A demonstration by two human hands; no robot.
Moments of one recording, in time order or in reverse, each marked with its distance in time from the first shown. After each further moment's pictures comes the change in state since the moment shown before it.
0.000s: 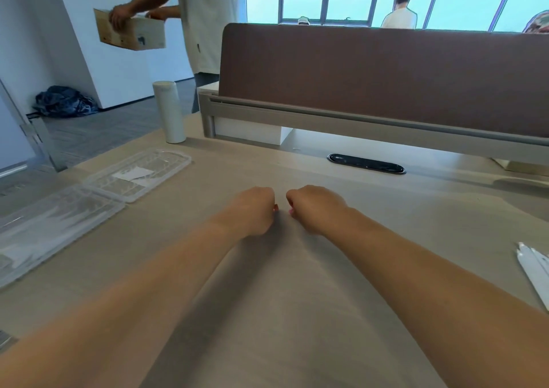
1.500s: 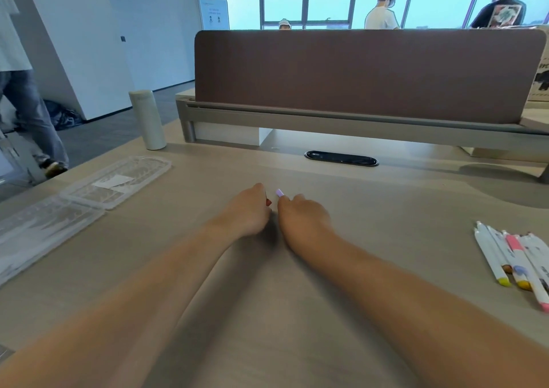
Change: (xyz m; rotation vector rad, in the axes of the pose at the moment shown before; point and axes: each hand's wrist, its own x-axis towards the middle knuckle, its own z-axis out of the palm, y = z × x) left_hand -0.010 0.033 0.007 -0.338 0.060 0.002; right_hand -0.062 -0.001 0.010 0.008 0.146 0.113
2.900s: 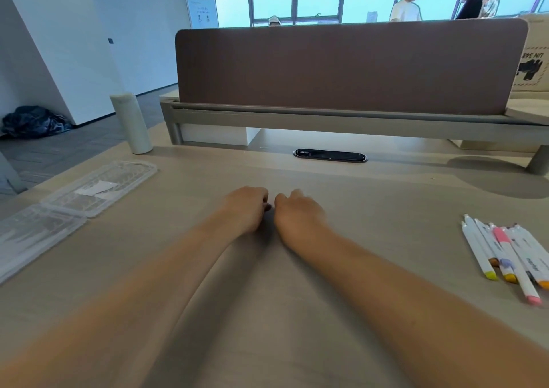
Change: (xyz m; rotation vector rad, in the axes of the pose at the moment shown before) left_hand 0.025 0.009 0.014 0.300 -0.003 0.141; right_hand 0.000 0.016 -0.006 0.109 -0.042 0.067
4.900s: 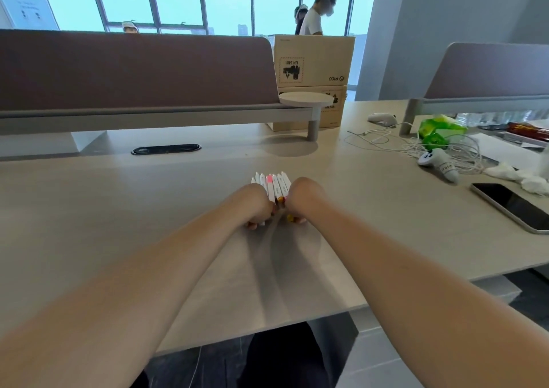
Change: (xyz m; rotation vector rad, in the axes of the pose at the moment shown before) left_hand -0.080 0.352 0.017 -0.289 -0.550 -0.015; right_hand -0.234 0.242 -0.078 0.297 -0.173 0.731
